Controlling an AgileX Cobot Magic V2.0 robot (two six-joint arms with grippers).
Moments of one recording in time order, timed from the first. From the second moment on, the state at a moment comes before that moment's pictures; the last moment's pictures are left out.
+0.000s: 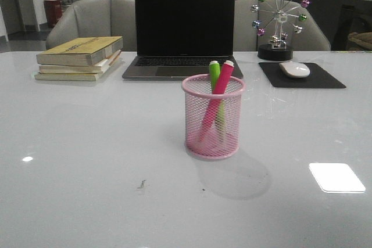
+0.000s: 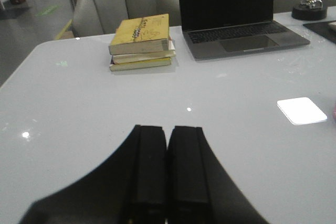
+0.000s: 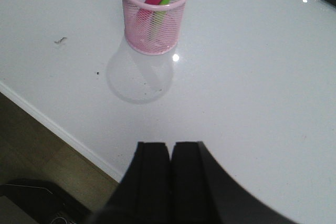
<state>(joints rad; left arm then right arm) -0.16 0.03 -0.12 0.03 0.30 0.05 0.52 0.72 -0.62 -0.05 0.66 0.00</state>
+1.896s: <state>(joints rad) -0.07 0.00 0.00 0.00 0.06 0.06 0.36 0.54 -0.57 -0.03 0.61 0.00</state>
